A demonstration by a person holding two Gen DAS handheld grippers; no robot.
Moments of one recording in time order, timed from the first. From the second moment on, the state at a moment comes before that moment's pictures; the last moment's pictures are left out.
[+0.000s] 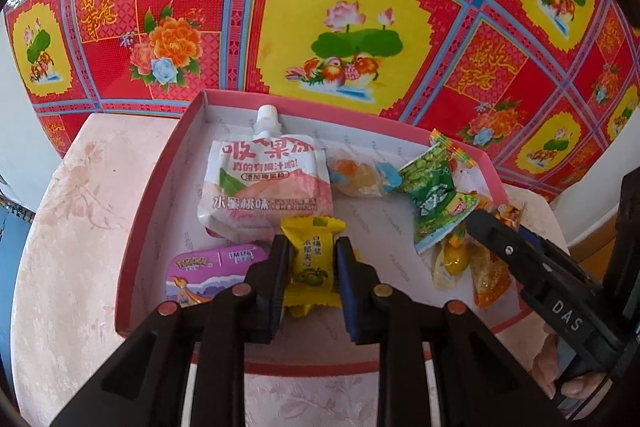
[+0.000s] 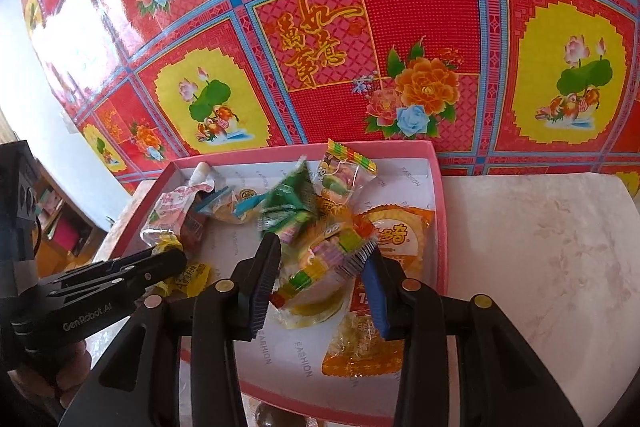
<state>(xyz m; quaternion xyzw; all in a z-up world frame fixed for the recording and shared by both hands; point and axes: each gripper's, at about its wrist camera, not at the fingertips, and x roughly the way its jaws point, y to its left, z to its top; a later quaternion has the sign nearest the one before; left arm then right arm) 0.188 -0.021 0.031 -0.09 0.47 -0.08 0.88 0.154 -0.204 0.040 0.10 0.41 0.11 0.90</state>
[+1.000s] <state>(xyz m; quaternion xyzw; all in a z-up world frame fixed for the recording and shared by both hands) 0.143 -0.030 0.071 -0.08 0.45 -0.10 0.88 0.098 -0.220 0.060 0.12 0.40 0.09 0.91</state>
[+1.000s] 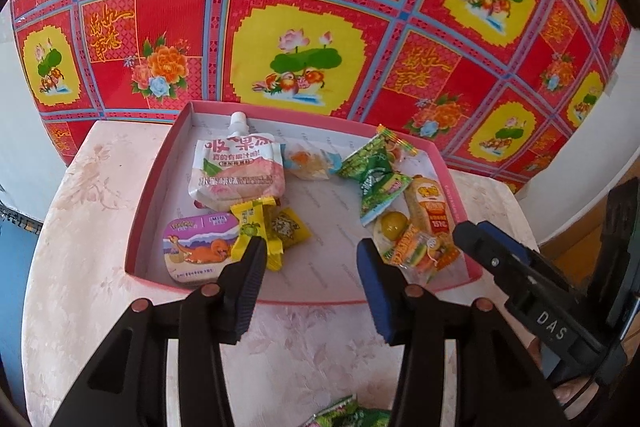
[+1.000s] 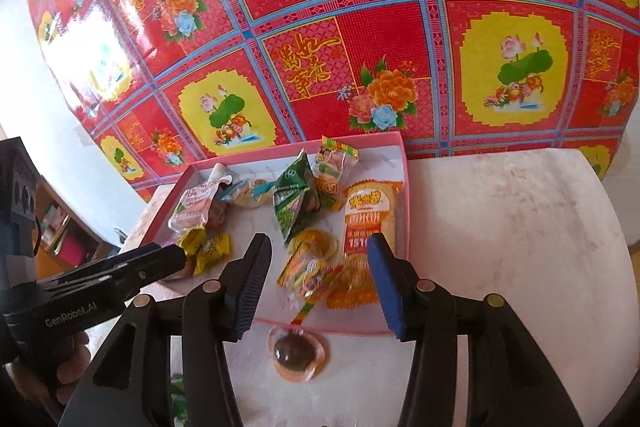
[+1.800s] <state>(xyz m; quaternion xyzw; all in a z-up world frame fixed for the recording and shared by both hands) 0.079 -0.033 0.079 -0.07 0.45 -0.12 0.88 0.028 -0.218 0.074 0.10 0.40 0.07 0.91</state>
